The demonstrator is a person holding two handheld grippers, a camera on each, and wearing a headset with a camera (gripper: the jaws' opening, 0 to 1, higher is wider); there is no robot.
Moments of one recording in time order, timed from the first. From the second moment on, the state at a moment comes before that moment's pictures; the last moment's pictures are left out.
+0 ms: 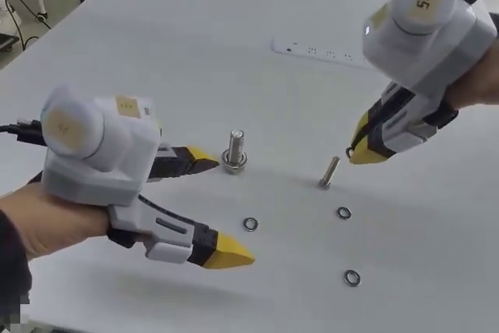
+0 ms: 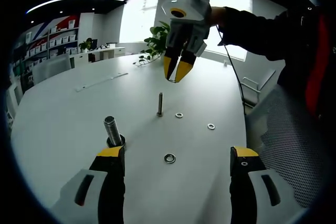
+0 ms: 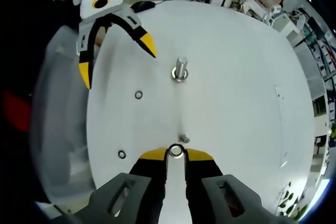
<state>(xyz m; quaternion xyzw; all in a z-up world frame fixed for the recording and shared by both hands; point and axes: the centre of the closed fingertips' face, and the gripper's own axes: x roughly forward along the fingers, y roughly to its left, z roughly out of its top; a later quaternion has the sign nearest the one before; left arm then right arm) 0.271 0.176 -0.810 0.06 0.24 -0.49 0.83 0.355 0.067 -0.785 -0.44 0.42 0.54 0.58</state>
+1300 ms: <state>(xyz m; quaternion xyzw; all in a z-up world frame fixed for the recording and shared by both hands) 0.272 0.179 -0.814 0.05 0.25 -0.49 0.83 0.366 0.073 -0.815 -0.46 0.44 0.55 0.55</state>
